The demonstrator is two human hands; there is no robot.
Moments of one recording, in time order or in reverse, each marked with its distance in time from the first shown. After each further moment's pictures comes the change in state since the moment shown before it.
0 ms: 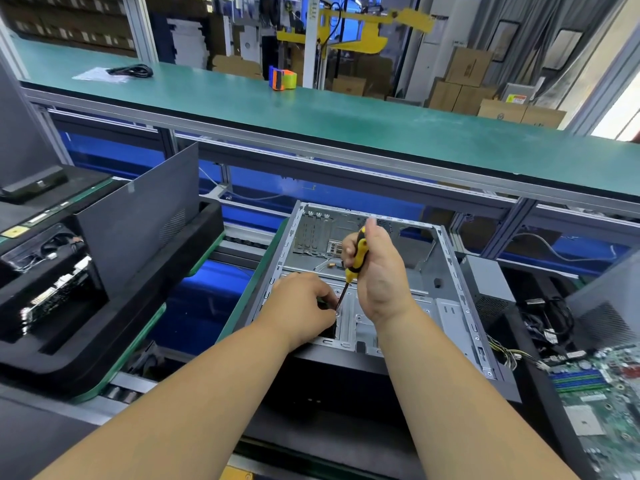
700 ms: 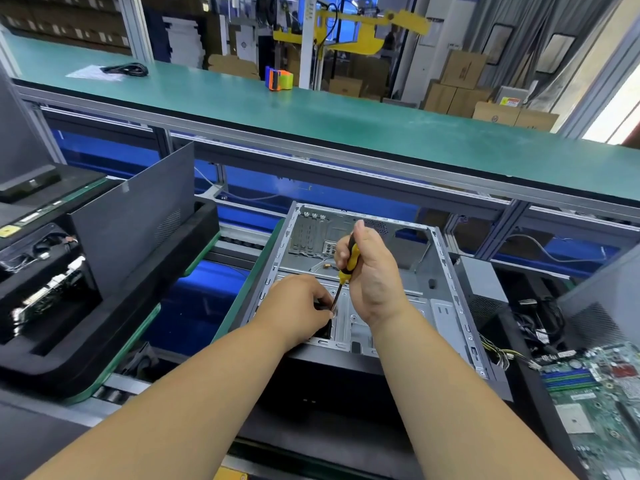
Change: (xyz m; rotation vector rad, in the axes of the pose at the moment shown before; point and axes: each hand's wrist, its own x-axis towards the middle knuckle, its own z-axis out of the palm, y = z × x) left_hand 0.003 -0.001 0.004 -0.001 0.001 0.015; right_hand -0.004 -0.003 0.002 0.028 -0.002 0.033
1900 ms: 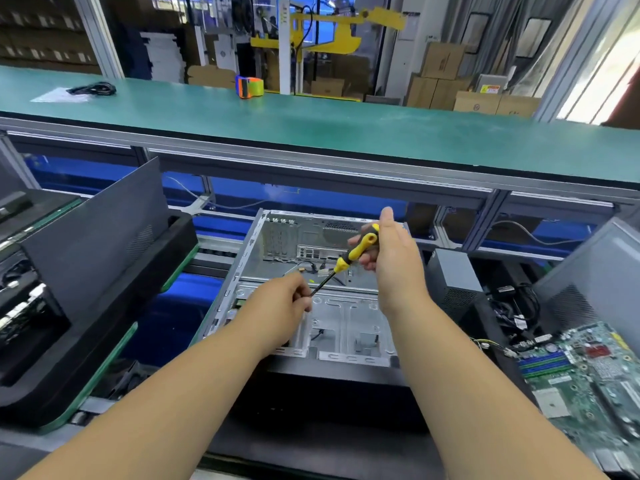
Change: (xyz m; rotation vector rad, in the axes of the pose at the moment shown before) left_hand 0.013 0.038 0.010 -0.067 -0.050 -0.080; right_hand -0.002 -0.054 -0.072 -0.247 0.316 -0.013
